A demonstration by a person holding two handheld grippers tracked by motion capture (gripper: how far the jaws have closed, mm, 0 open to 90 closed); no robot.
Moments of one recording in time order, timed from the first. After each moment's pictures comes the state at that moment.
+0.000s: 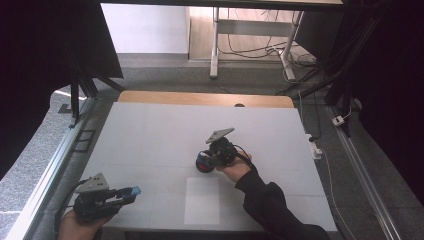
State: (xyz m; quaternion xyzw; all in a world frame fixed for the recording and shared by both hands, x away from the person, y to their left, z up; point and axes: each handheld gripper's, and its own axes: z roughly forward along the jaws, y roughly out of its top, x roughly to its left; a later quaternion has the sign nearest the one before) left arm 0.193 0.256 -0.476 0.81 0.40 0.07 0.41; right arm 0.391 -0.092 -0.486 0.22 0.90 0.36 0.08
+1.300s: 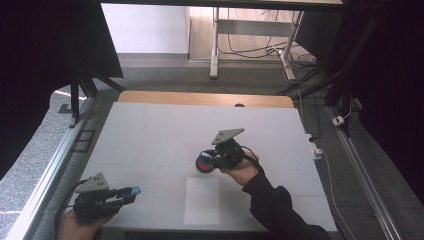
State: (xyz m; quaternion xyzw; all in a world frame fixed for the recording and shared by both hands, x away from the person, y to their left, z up) left arm 0.194 0.256 -0.476 0.81 0.41 0.07 0.41; right arm 0.365 -0.107 -0.451 0.19 0.89 0.40 0.07
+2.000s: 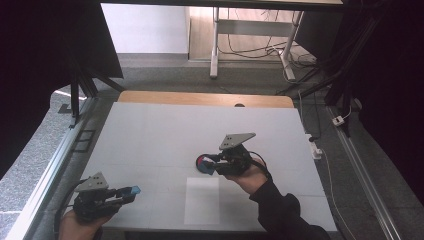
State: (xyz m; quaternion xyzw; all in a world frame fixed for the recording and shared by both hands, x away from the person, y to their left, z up) left arm 0.195 0.257 -0.476 0.81 0.42 0.07 0.41; right arm 0.335 -0.124 -0.429 0.18 0.88 0.44 0.05
